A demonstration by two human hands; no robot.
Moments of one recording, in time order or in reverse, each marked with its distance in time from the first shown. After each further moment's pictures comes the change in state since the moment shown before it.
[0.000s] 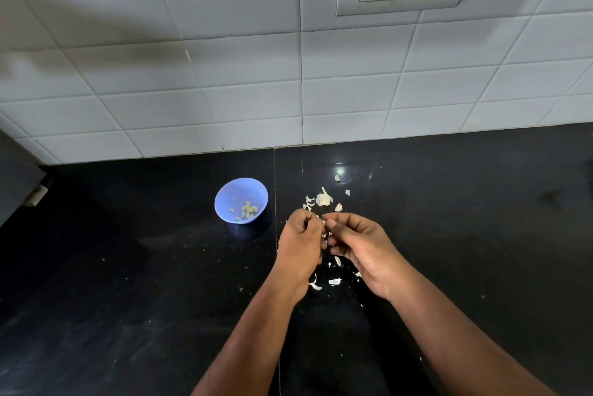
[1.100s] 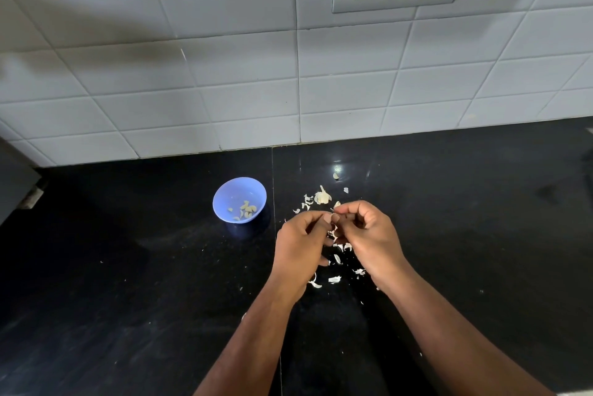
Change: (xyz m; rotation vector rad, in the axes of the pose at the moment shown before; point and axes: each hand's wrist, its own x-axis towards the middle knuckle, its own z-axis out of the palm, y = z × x) left_hand -0.004 -0.001 -0.004 0.088 -0.029 0.107; right_hand 0.001 0.001 -0.003 -0.326 0.241 -0.287
